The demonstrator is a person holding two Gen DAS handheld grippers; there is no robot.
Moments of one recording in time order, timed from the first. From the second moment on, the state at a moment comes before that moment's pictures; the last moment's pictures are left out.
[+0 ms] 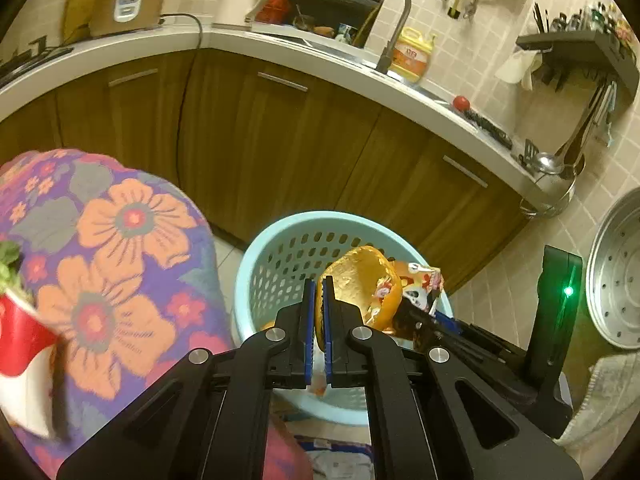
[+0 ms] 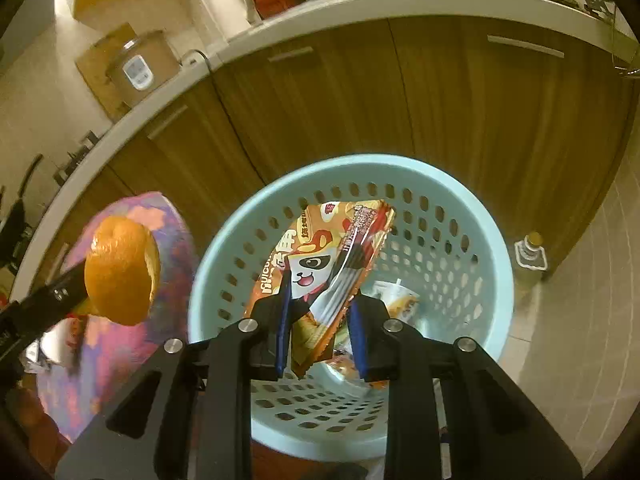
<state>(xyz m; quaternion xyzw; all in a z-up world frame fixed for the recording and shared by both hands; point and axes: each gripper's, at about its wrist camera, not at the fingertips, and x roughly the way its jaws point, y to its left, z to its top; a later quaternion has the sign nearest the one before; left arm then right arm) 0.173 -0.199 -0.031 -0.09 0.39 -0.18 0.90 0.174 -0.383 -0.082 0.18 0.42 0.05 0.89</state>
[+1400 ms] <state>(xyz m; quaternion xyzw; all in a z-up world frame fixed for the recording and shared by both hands) 0.068 -0.053 0.040 -0.10 0.27 -0.08 0.95 0.127 -0.253 -0.005 0.07 0.36 0.18 0.91</state>
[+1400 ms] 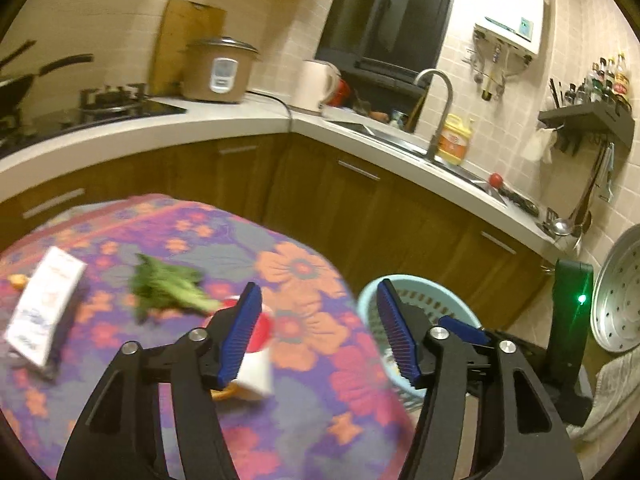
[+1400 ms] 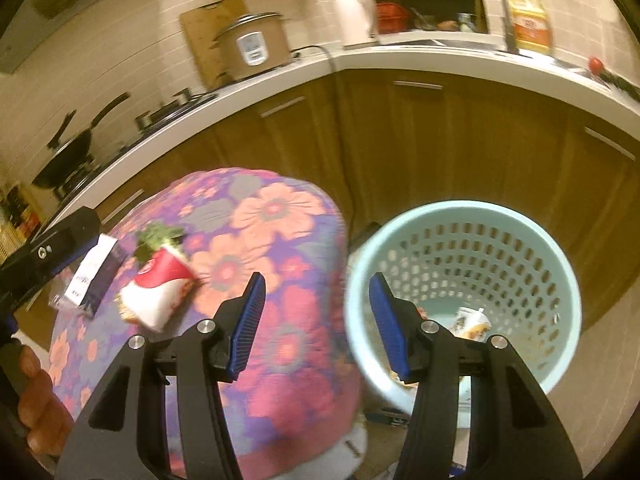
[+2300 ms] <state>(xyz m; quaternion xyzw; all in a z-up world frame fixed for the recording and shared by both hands) 0.045 0.135 -0.008 -0.03 0.33 0.12 0.93 0.073 -0.104 -0.003 -0.04 0.36 0.30 0.88</state>
